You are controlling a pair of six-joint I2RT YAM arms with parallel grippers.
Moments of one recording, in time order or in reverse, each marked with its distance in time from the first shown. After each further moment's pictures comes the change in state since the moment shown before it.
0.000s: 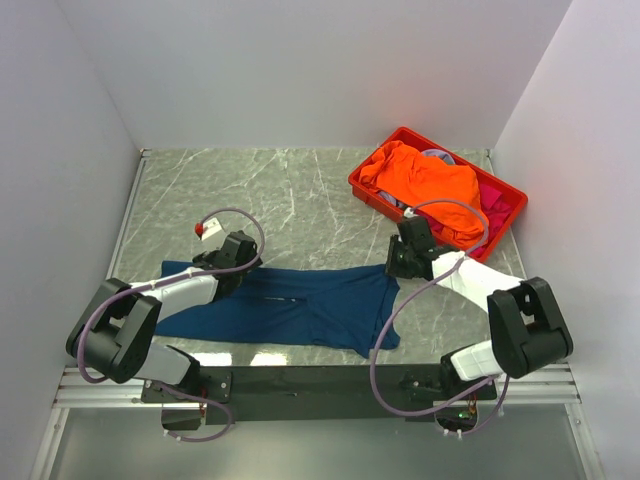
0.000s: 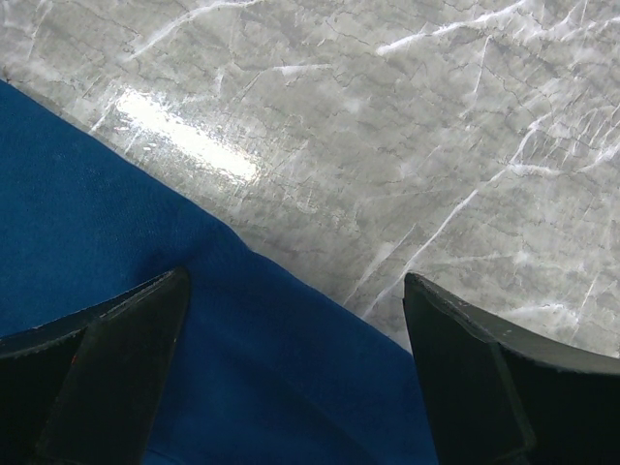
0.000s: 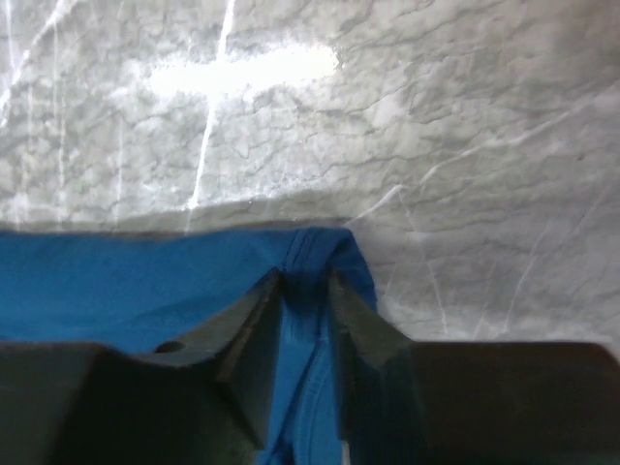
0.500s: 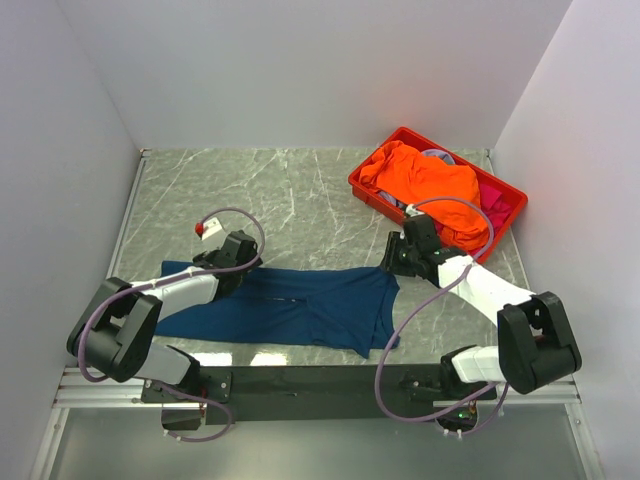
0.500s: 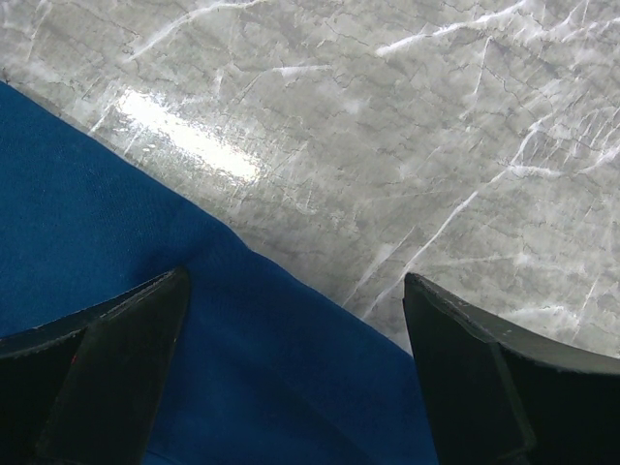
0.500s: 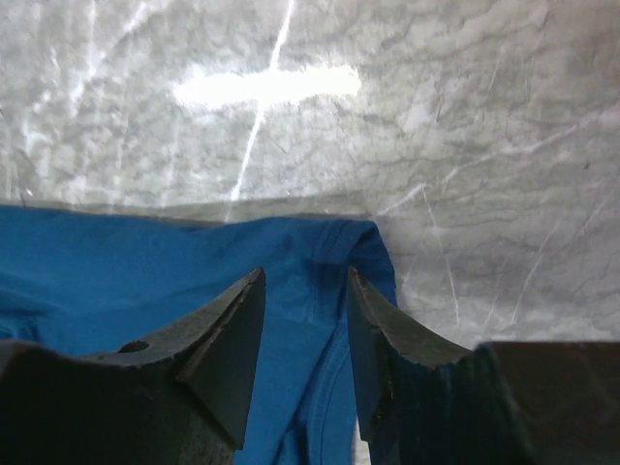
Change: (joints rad) left arm 0.000 0.006 0.006 -0.003 -0.003 0.000; right arm -0.007 -0.083 -0.001 -0.011 -0.041 -0.028
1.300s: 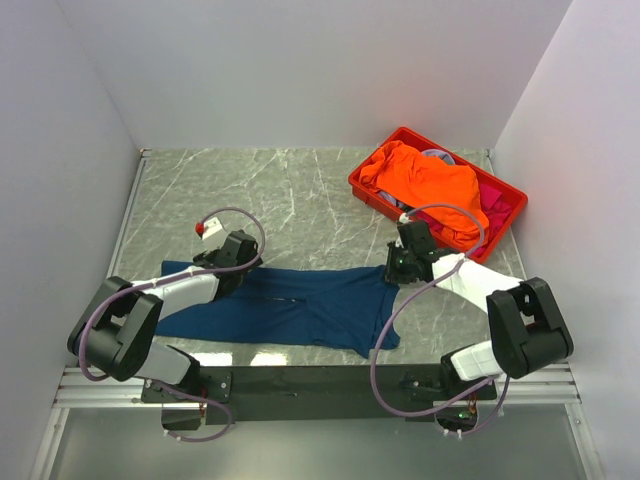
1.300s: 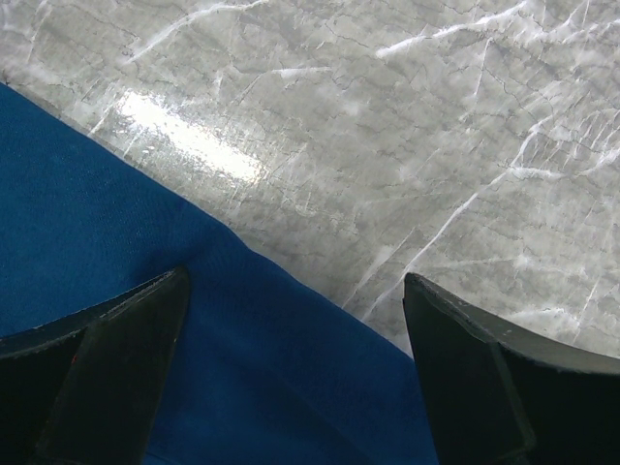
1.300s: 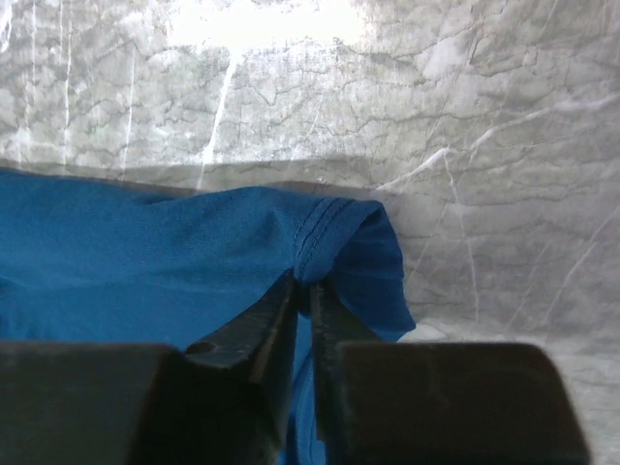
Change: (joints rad) left arm 0.000 0.006 0.004 0.000 -0.004 0.000; right arm 0.000 0.081 -0.024 -0.001 -0.072 -0.016
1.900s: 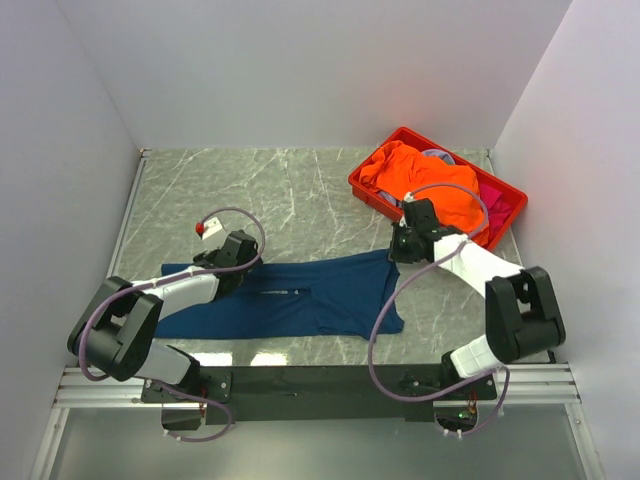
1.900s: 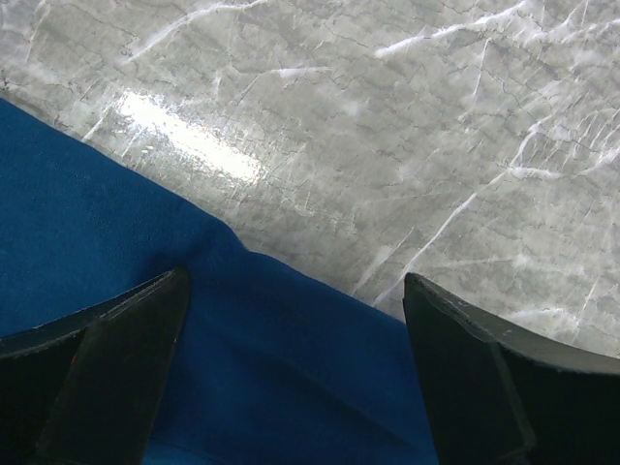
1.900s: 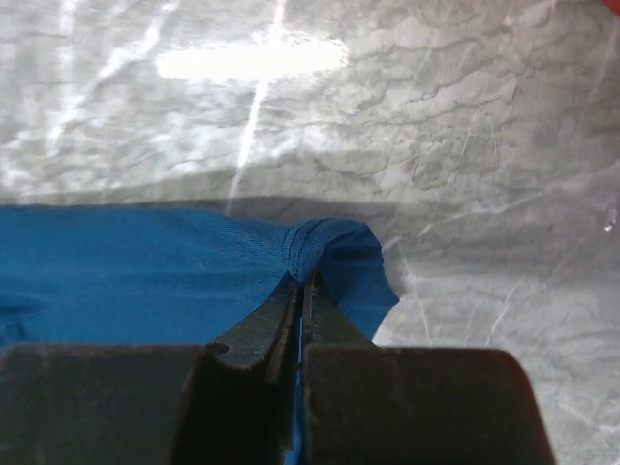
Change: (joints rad) left arm 0.000 0.000 0.000 0.001 0.000 -0.001; right arm -0.062 0.053 0.175 -0.084 0.040 -0.057
